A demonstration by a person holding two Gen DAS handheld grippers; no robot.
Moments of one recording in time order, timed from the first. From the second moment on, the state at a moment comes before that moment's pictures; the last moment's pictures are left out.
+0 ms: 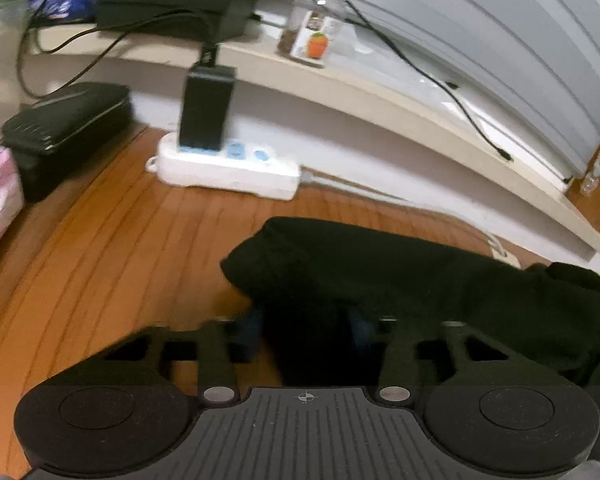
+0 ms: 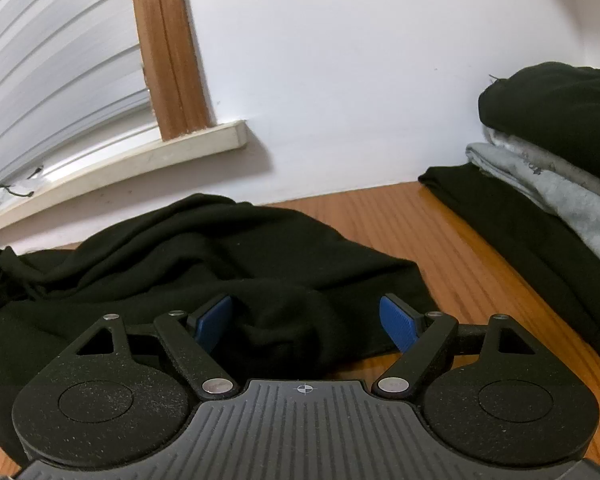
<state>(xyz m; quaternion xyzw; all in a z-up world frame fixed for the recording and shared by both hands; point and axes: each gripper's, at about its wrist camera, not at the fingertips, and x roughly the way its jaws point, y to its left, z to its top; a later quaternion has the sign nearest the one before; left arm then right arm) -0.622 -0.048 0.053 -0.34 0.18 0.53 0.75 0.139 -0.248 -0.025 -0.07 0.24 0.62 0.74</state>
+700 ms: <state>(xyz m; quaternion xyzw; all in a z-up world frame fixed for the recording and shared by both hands) -0.585 -0.068 0.135 -0.19 0.23 0.60 0.74 0.140 -0.255 -0.024 -0.06 0.23 0.64 0.73</state>
